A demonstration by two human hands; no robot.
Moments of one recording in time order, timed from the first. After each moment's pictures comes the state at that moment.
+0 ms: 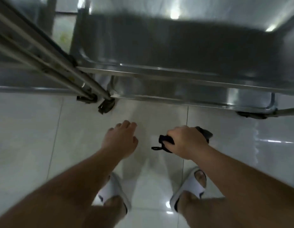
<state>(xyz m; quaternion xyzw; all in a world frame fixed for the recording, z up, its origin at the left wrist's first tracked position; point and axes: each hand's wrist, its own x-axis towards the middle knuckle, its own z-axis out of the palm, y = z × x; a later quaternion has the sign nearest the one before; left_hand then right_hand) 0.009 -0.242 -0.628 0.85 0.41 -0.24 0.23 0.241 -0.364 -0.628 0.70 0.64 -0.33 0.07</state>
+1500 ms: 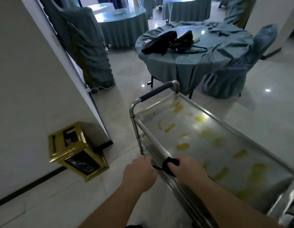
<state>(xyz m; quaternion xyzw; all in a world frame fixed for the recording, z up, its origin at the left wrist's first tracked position) -0.458 0.043 0.038 0.57 0.80 -0.04 0.20 -0.283 0.131 0.035 0.56 0.75 -0.34 0.02</state>
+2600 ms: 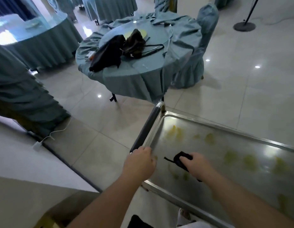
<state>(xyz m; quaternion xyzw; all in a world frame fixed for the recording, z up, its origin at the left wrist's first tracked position) -0.679 0.432 0.031 0.74 0.64 -0.08 0.17 -0.445 0.414 -0.013 0.75 0.49 -0.44 -0.10</state>
